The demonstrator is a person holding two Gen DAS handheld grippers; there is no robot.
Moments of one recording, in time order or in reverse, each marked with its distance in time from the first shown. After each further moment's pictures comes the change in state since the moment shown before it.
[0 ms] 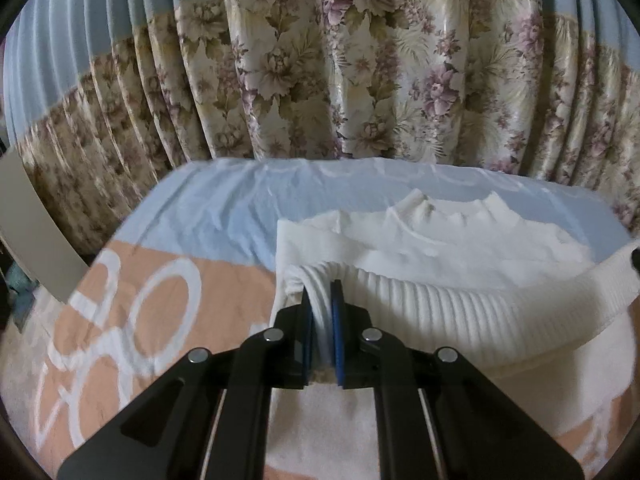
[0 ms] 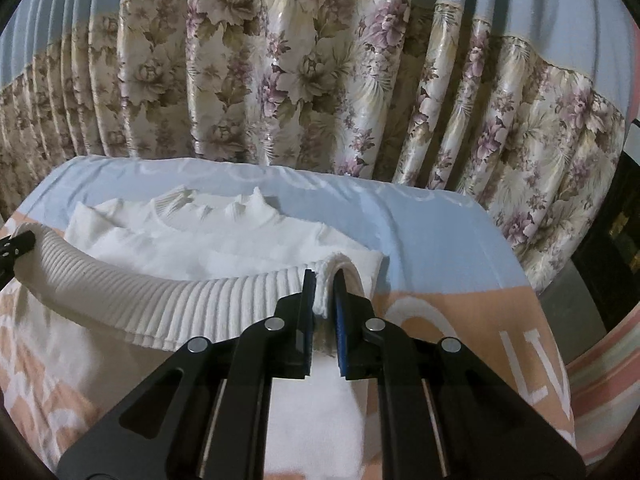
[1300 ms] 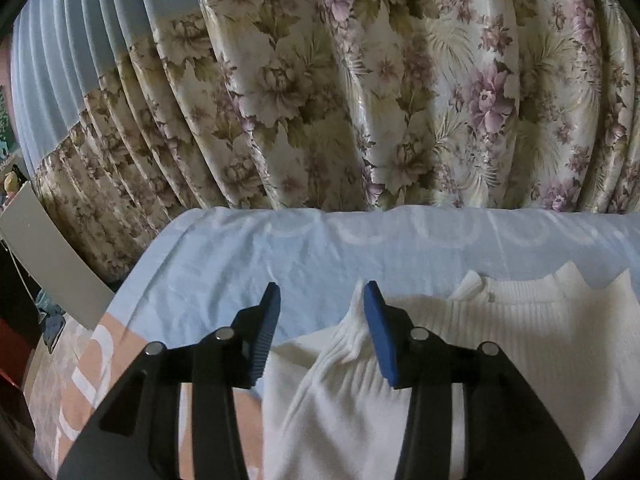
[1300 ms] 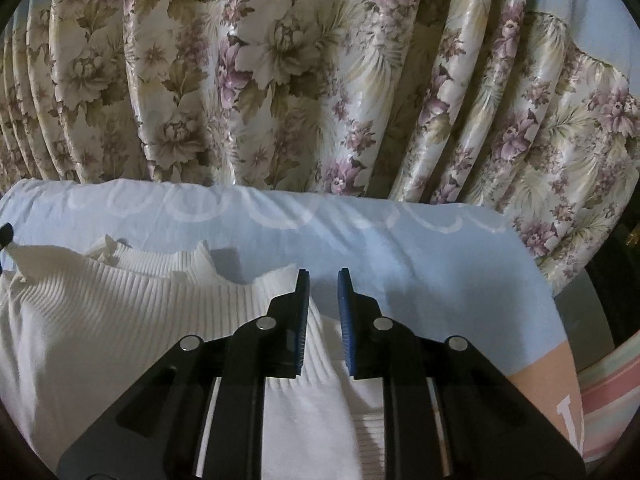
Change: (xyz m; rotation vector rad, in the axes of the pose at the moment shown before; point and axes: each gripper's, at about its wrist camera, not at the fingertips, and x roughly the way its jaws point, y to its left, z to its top) left arm 0.099 -0.016 0.087 0.035 -0.010 0.136; right arm 0.127 -0.014 0.073 0.046 0.083 -0.055
